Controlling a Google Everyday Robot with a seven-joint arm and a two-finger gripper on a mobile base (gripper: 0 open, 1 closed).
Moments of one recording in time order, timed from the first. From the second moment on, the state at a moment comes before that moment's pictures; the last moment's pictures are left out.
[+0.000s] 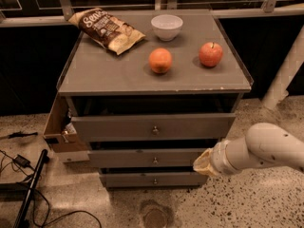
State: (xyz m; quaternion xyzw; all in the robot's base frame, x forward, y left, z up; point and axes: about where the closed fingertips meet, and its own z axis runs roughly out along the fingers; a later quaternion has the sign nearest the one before) arm 0.468 -0.178 0.605 -0.58 0.76 0.12 0.26
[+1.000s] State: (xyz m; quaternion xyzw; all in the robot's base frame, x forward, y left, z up) arm 0.498 -0.172 0.503 -0.55 0.77 0.15 0.28
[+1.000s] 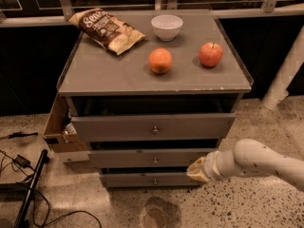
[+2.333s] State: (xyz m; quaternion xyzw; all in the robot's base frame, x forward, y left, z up) arm 0.515 -0.178 0.478 -0.58 0.74 0.09 0.33
